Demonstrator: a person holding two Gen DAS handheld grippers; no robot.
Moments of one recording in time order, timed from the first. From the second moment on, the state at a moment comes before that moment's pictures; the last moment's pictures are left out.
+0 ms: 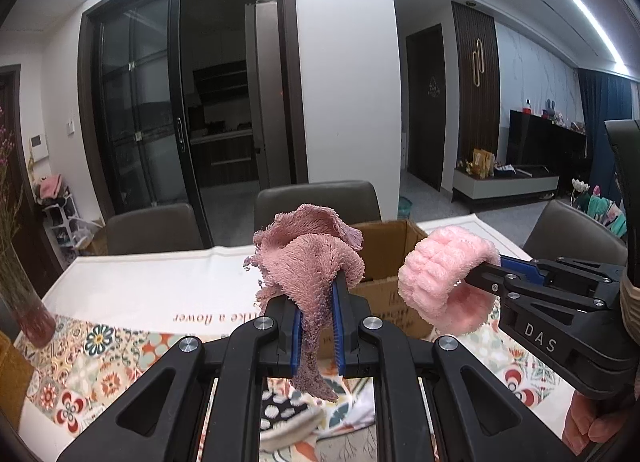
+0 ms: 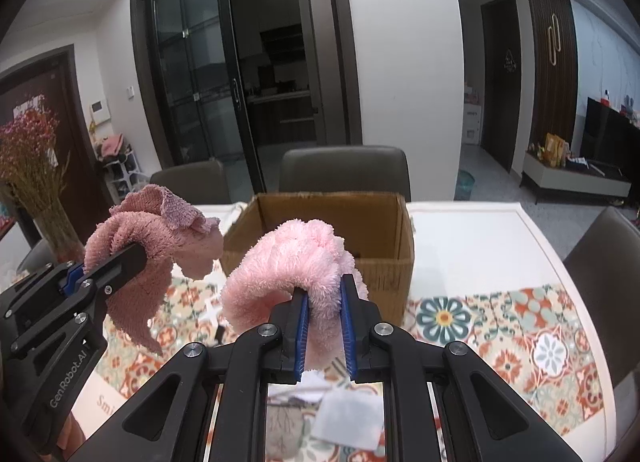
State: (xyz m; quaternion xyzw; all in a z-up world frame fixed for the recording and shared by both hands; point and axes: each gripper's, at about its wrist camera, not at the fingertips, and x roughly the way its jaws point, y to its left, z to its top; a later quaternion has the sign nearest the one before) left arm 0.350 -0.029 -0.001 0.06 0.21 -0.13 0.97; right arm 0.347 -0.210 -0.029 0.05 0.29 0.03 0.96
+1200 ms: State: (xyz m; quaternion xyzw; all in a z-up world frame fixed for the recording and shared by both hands) left arm 0.495 -0.071 -0.015 0.06 0.25 -0.19 0.95; right arm 0.487 -0.234 -0.038 0.05 0.32 0.01 0.95
